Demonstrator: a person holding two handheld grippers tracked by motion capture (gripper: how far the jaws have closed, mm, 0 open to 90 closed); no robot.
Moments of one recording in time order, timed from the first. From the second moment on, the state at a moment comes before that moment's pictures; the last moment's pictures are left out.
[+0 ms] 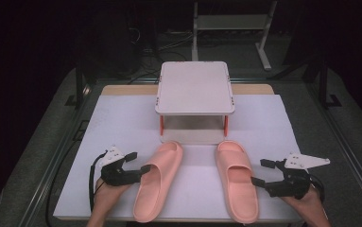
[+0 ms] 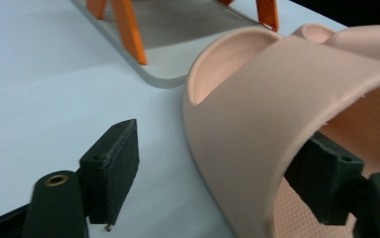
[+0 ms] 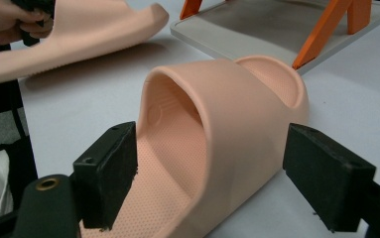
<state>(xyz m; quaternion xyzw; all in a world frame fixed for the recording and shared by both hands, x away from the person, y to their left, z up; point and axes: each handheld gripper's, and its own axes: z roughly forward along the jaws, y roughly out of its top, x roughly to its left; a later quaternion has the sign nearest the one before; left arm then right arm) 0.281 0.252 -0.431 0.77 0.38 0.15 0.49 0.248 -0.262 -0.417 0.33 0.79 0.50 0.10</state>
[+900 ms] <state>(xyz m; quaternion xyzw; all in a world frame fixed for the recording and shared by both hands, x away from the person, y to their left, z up) 0.271 0.224 -0.429 0.84 0.30 0.13 0.44 0.256 -0.242 -0.424 0.34 0.82 0.45 0.12</state>
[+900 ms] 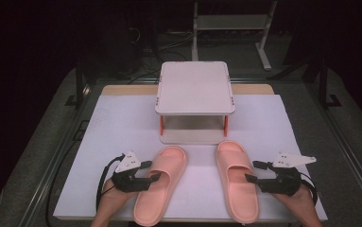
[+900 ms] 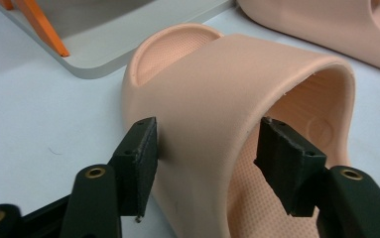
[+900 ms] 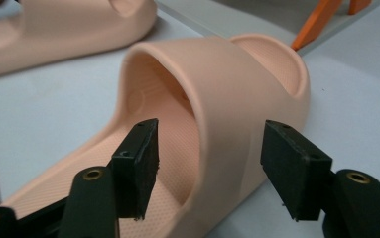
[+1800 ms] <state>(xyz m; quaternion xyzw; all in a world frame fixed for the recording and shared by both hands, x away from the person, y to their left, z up) 0.274 0.222 -0.434 0.84 0.30 0.17 0.41 0.260 -0.231 -0.432 0.35 0.82 0.40 0.19</state>
